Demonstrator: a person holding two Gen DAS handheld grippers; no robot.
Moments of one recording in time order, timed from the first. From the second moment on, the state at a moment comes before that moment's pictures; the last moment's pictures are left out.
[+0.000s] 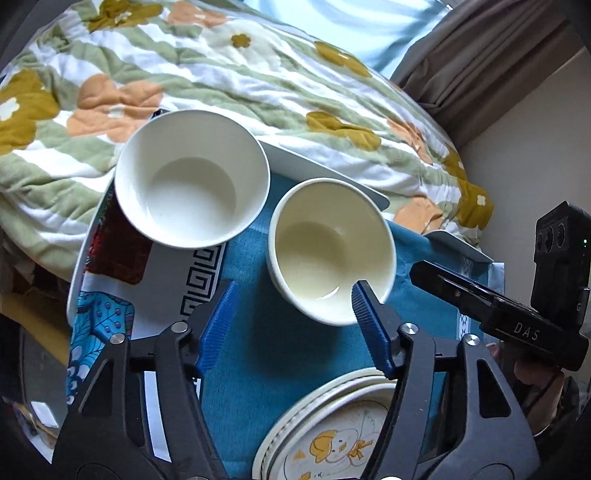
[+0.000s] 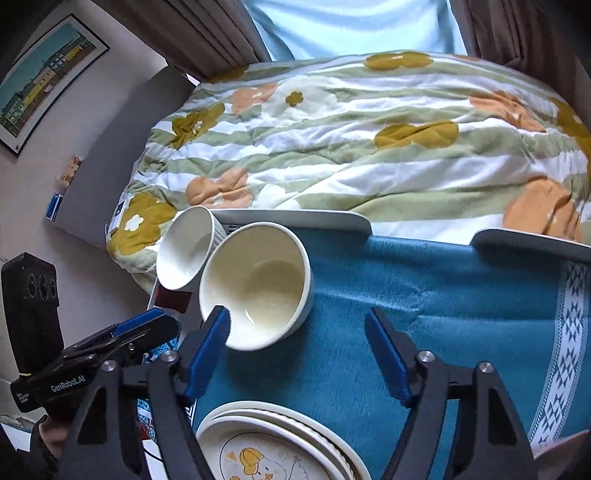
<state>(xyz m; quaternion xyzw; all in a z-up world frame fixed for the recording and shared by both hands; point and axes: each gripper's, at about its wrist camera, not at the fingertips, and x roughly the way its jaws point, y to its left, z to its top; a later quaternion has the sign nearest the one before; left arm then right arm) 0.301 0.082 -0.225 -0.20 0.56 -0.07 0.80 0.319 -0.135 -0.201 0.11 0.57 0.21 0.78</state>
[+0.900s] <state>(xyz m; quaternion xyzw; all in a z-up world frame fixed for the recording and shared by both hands) 0.327 0.069 -0.231 -0.13 0.56 -0.04 0.82 0.343 -0.114 -0.235 0.13 0.60 0.25 0.75</state>
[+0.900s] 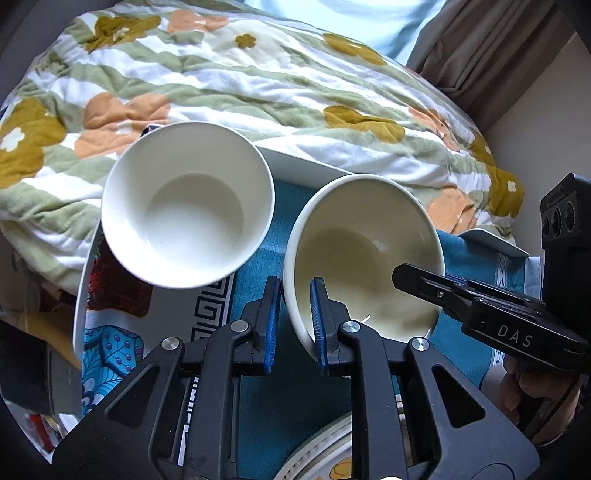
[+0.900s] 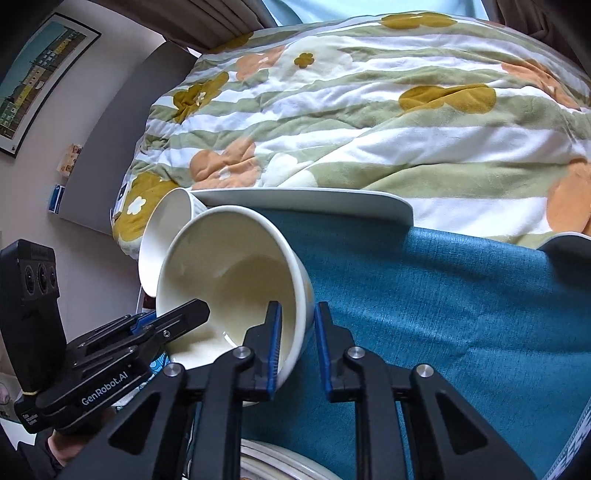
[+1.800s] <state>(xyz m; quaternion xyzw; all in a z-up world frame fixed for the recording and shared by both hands) 0.192 -0.100 -0.096 -0.06 0.49 -0.17 0.85 0.177 -0.269 -0.094 0.18 0.49 0.17 0.84</state>
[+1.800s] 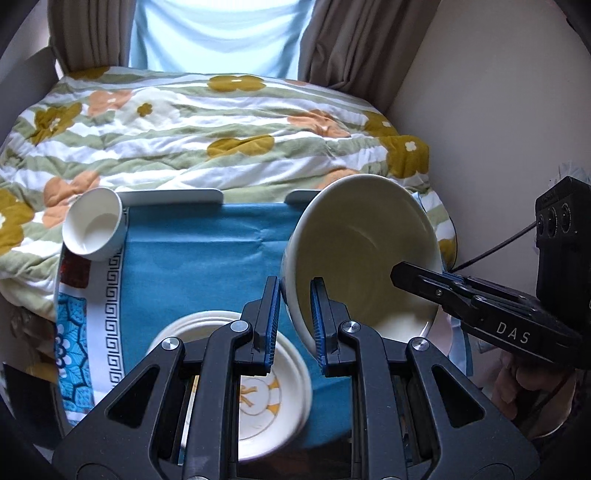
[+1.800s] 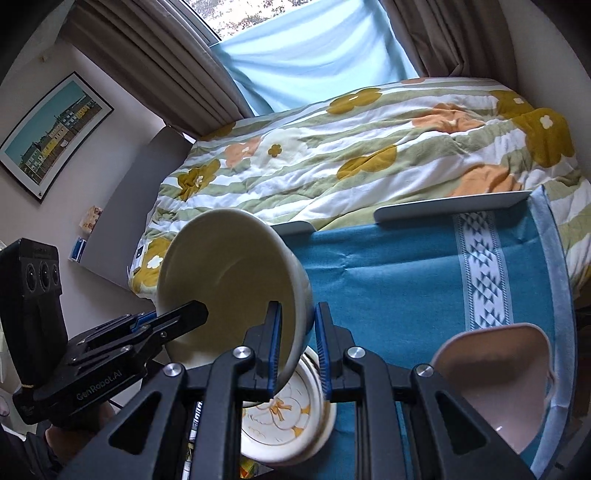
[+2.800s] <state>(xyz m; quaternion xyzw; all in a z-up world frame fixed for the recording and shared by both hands) 0.184 -0.297 -0.238 0.07 0.61 -0.19 0.77 0.124 -0.428 -0.221 0.21 0.61 0.06 0.76</state>
